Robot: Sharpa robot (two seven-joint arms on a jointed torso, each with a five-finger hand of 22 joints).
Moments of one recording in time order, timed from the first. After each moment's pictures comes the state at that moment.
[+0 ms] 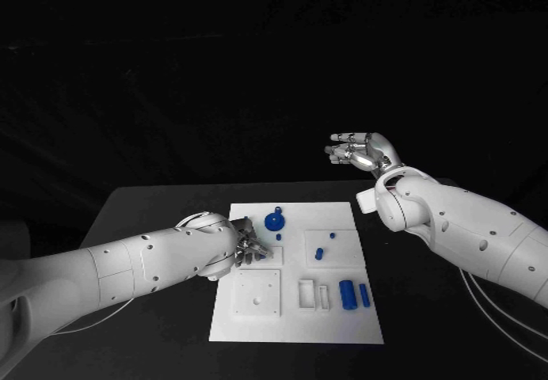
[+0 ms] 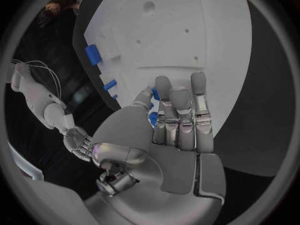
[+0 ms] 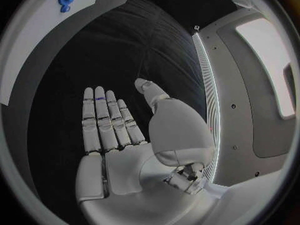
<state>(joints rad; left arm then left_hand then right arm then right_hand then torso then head) 1.26 -0.50 -0.19 1.19 -1.05 -0.09 -0.49 1.15 0.10 0.00 -0.06 0.31 1.19 -0.01 0.18 0.98 1.43 -0.07 0.61 0.53 1.34 -0.13 1.12 0.53 0.01 1.33 -0.14 0.19 1.31 1.15 -0.60 0.26 1.12 -0.67 -0.43 0.24 1.20 -0.03 0.22 -0.17 0.51 0.77 0.19 0.06 0.05 0.98 0.17 0.08 0.06 1.04 0.17 0.07 0.06 0.09 0.92 0.17 0.07 0.07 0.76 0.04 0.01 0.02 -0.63</state>
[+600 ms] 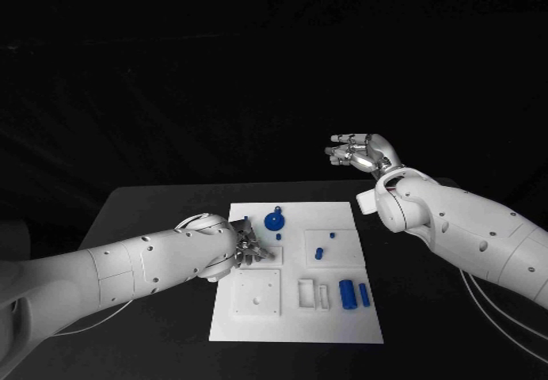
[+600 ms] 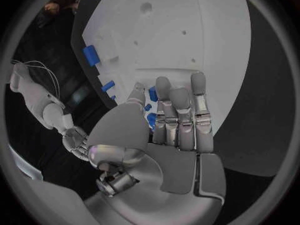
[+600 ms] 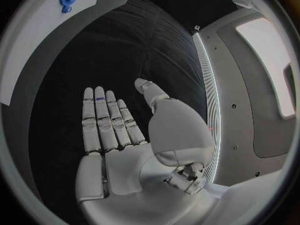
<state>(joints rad) 1.26 -0.50 -0.19 1.19 -1.06 -0.10 -0.50 1.08 -0.03 -0.06 0.06 0.05 1.18 -0.02 0.20 0.98 1.39 -0.08 0.63 0.53 1.32 -0.12 1.12 0.52 0.01 1.33 -0.13 0.17 1.31 1.14 -0.60 0.26 1.12 -0.67 -0.43 0.24 1.20 -0.03 0.21 -0.17 0.50 0.77 0.19 0.06 0.05 0.97 0.18 0.09 0.06 1.03 0.17 0.07 0.06 0.09 0.92 0.17 0.07 0.07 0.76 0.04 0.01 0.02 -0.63</state>
